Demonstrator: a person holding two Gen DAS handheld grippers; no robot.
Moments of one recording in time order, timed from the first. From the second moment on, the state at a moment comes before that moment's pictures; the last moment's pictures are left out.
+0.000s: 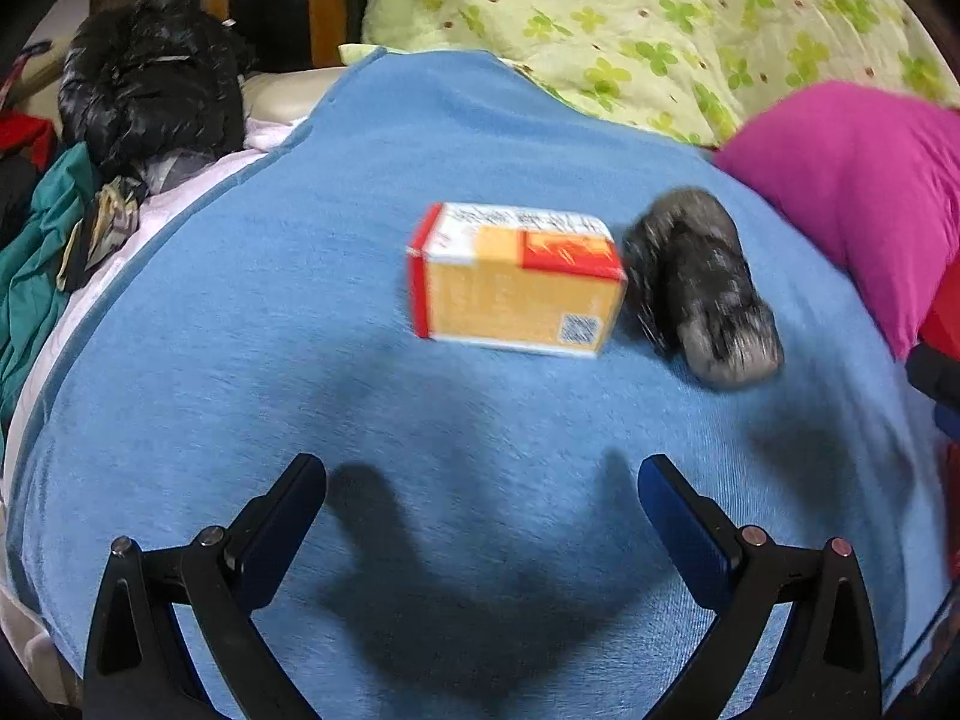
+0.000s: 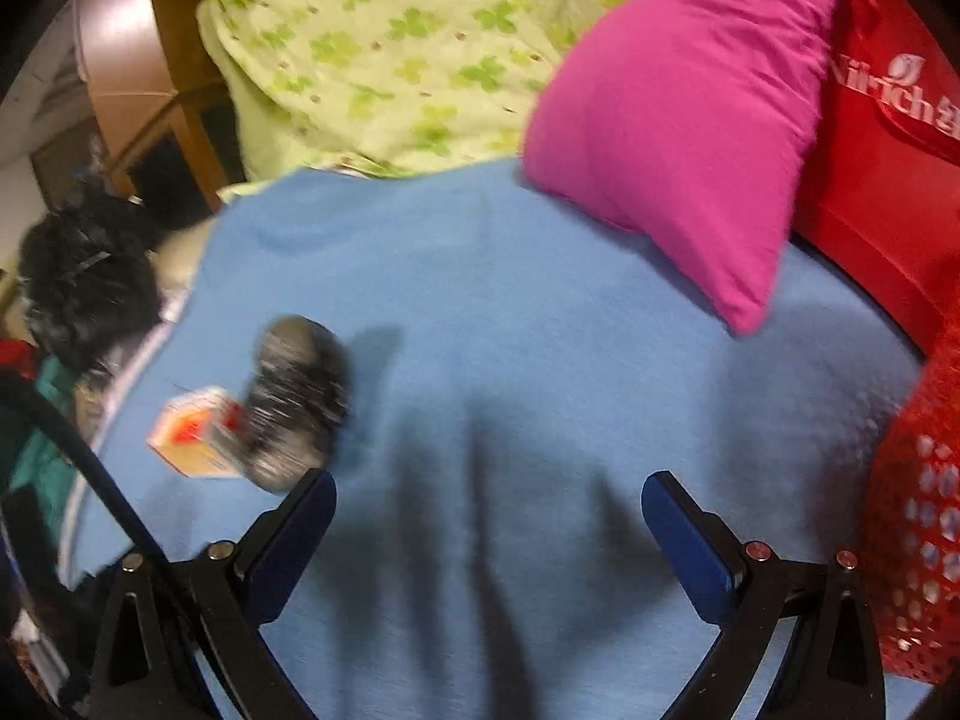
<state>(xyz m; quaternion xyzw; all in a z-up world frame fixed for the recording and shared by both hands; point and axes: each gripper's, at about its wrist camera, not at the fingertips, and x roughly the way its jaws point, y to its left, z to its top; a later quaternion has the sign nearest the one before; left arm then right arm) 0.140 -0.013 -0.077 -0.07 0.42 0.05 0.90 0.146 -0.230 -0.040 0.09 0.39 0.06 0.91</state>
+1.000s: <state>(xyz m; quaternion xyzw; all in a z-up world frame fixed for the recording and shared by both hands) 0.158 0.046 -0.061 -0.11 0.42 0.10 0.89 0.221 -0.153 -0.080 0.12 0.45 0.17 0.87</state>
